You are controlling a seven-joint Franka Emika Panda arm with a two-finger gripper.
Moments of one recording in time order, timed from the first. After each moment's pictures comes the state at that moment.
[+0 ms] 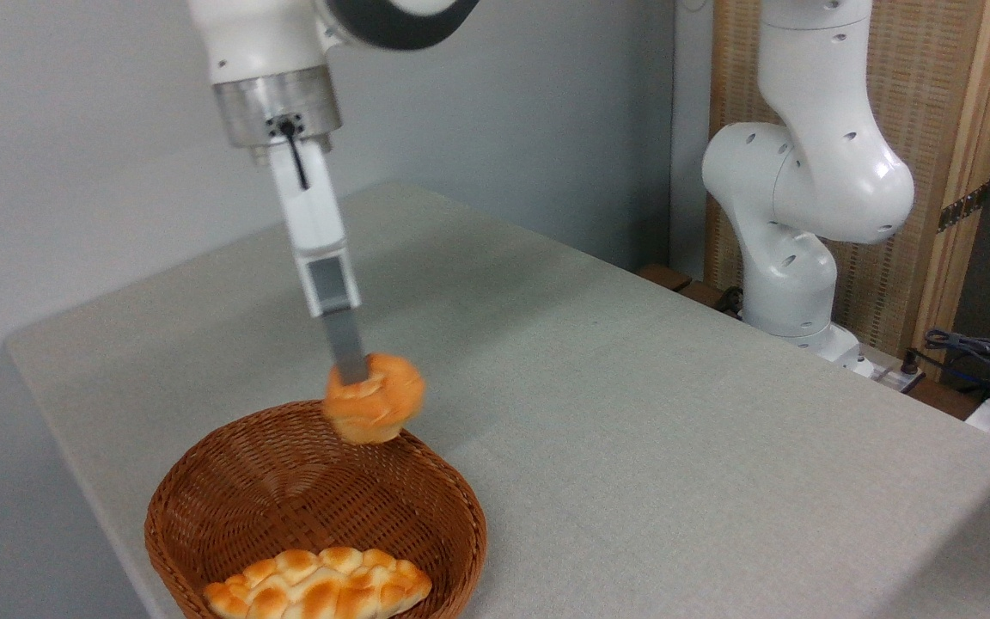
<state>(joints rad) 0.01 0.02 -0.20 -1.75 0.21 1.81 0.93</state>
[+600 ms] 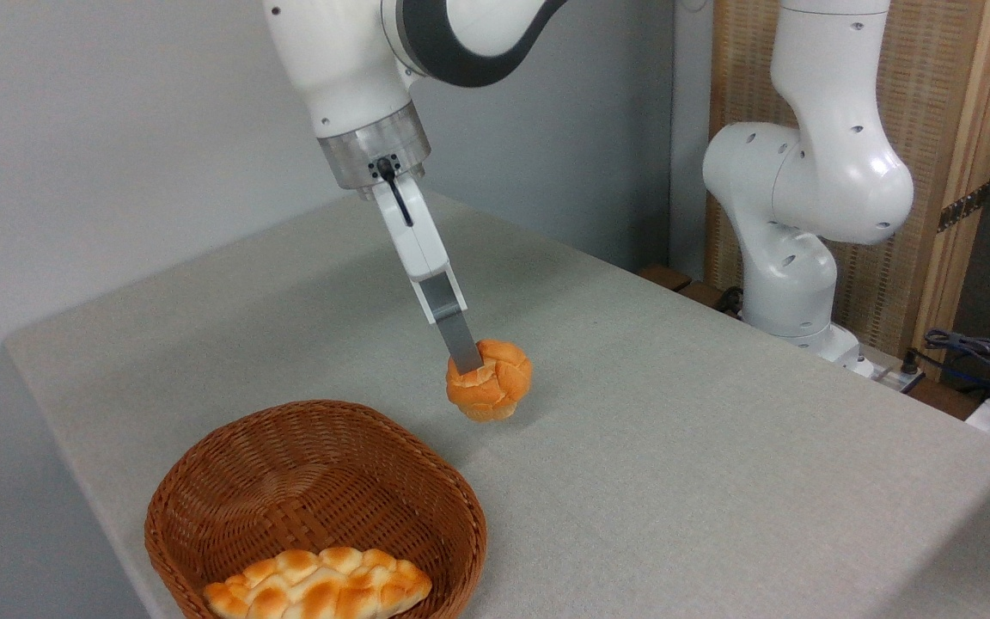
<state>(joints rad) -0.01 -0.13 -0.22 -2.04 0.15 1.76 0.95</state>
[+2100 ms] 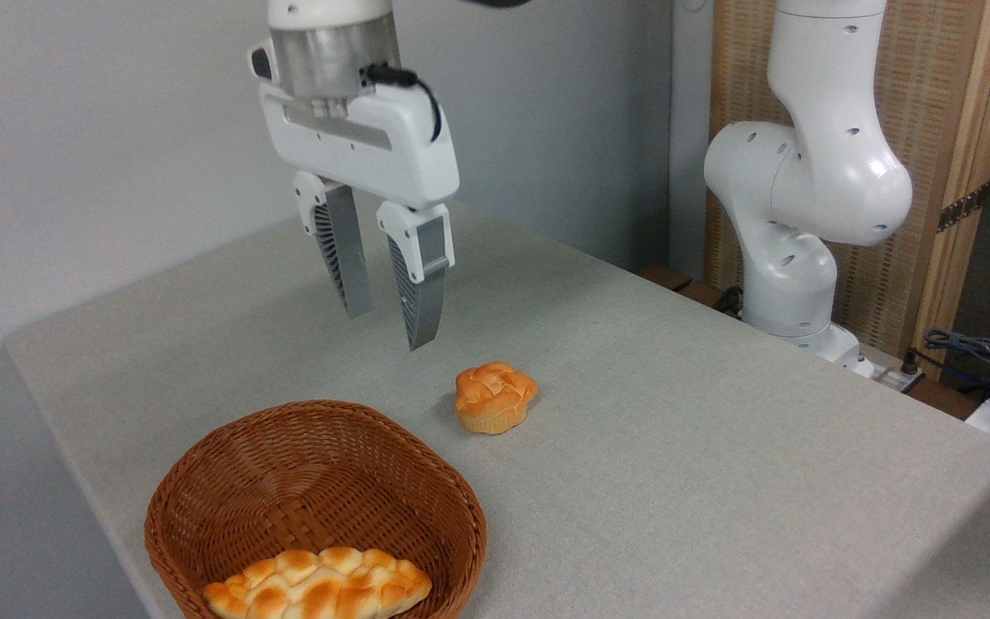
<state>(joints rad) -0.04 -0.08 -0.03 -1.75 0.02 1.75 0.59</state>
